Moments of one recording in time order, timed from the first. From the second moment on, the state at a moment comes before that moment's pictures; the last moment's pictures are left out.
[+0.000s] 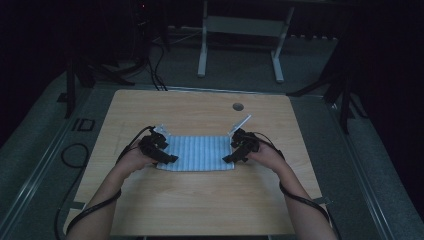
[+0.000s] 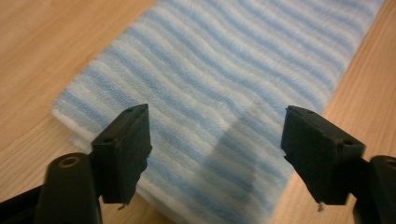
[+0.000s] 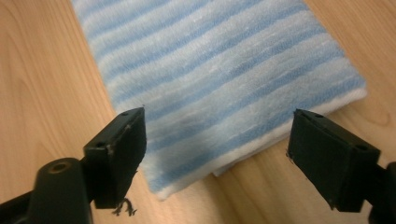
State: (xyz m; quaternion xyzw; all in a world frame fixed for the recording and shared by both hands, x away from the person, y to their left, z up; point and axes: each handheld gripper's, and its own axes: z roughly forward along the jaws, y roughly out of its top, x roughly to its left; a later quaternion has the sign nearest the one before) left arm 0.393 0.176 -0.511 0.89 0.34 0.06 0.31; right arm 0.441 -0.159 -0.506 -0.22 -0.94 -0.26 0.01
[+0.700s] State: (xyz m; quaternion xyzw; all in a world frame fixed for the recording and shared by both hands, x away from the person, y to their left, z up) left arm 0.335 0.191 -0.520 0.82 0.40 0.13 0.38; right arm 0.406 -0.199 -0.522 -0.26 -0.88 -0.40 -0.07
